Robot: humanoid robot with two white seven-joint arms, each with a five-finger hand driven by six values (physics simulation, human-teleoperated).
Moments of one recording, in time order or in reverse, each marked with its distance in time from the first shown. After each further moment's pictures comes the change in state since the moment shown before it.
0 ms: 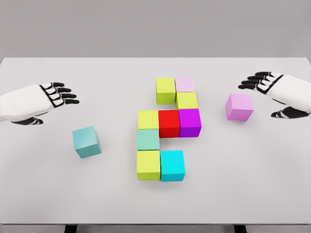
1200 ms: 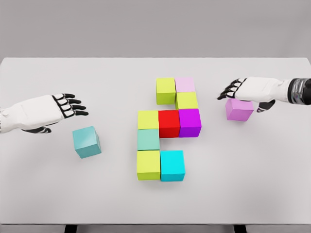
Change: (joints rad) left arm -0.023 -0.032 -0.069 -0.018 -0.028 0.000 -0.038; right arm -0.518 0.154 0.516 0.295 0.254 0.000 0.224
